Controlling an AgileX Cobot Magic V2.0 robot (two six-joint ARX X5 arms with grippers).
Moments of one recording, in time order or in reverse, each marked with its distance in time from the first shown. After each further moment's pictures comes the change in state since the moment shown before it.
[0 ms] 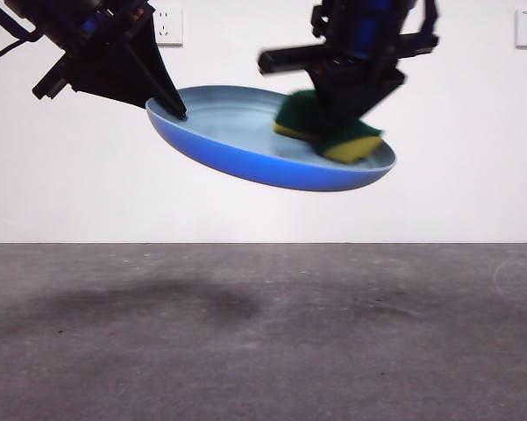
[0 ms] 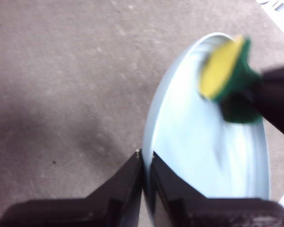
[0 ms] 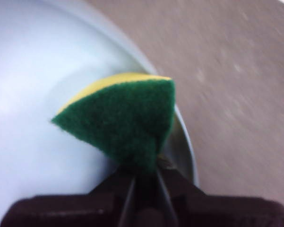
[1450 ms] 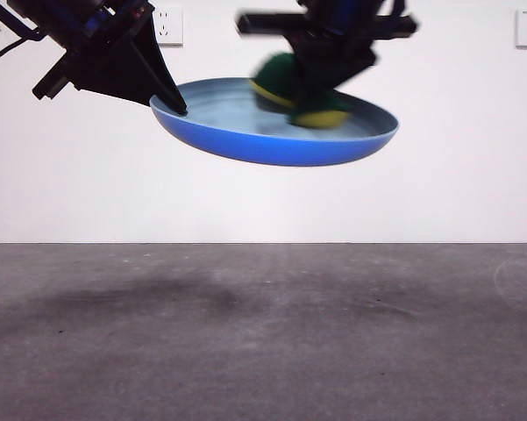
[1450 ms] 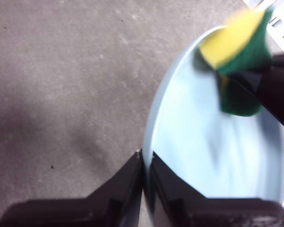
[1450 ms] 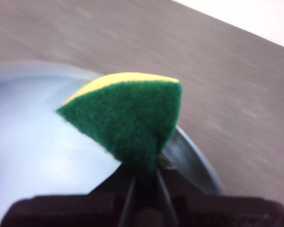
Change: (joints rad) left arm 0.008 0.001 -0.002 0.033 -0.006 -0.050; right arm 0.008 -0.014 0.006 0.165 -0.070 0.000
